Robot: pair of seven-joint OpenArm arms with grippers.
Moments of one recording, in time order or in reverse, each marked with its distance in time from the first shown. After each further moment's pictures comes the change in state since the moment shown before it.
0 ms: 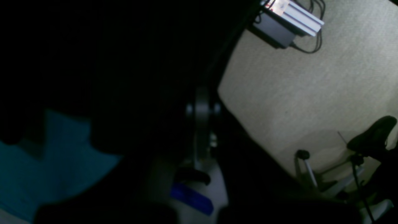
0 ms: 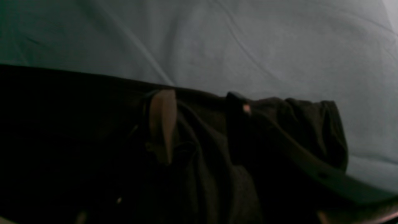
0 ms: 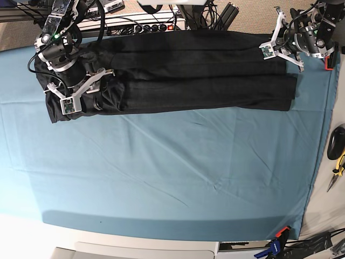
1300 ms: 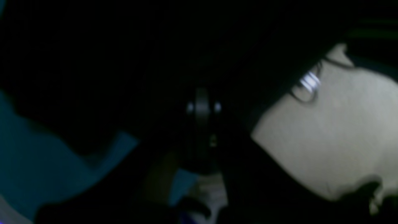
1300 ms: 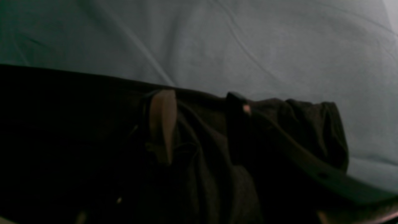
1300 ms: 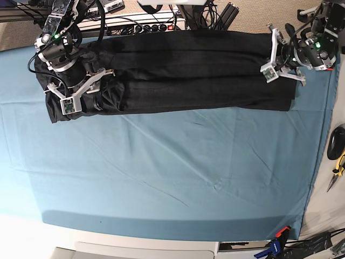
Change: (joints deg) left arm -5.9 1.1 0.0 0.4 -5.0 11.1 -3.0; right arm 0.0 0.0 0.0 0.0 0.0 0.0 0.0
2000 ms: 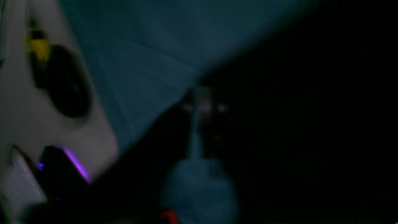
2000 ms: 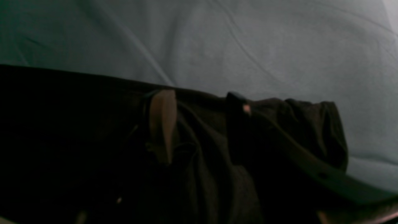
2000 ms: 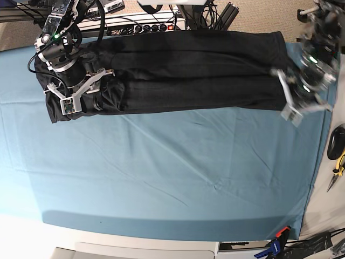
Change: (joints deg) left arm -8.5 3.8 -7.3 -0.4 9.2 21.2 -1.5; right arm 0.0 0.0 0.0 0.0 0.0 0.0 0.1
